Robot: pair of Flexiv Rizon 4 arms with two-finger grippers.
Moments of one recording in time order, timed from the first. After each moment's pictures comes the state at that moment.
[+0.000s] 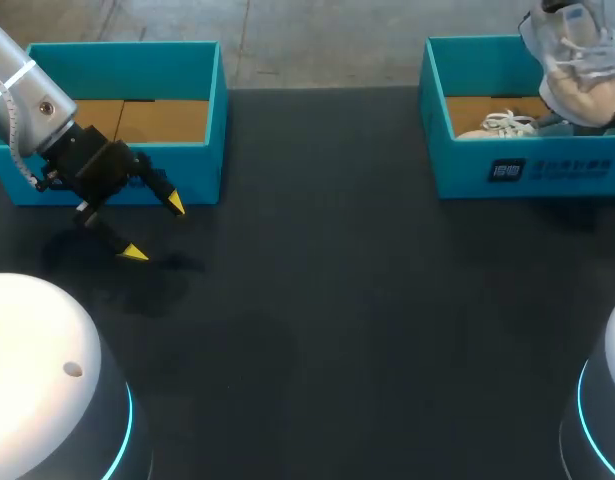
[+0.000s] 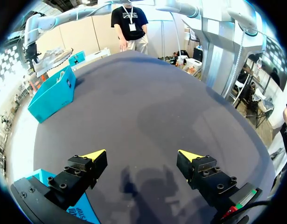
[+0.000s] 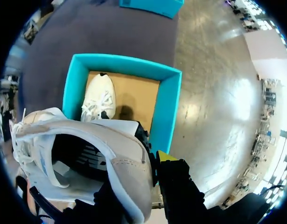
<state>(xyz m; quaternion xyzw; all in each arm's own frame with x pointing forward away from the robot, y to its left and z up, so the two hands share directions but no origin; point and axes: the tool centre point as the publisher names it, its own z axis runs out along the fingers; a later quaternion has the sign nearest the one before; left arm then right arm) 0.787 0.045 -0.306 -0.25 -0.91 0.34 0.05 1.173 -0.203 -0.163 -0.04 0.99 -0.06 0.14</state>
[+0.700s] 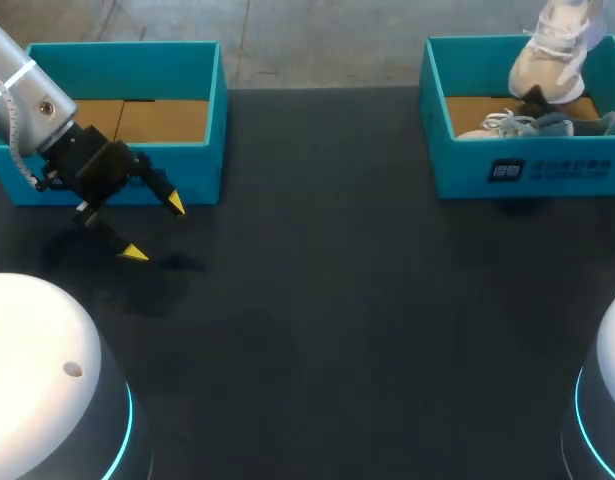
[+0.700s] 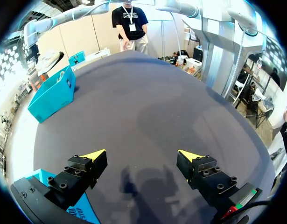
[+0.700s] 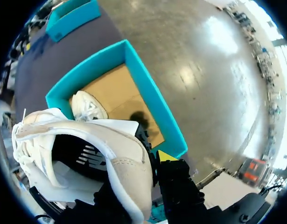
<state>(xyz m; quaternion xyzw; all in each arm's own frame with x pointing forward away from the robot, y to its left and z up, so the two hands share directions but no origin) 0.787 0.044 -0.306 -0.25 -0.91 0.34 0.05 1.171 -0.275 -0.165 0.29 0.95 -0.05 0.10</state>
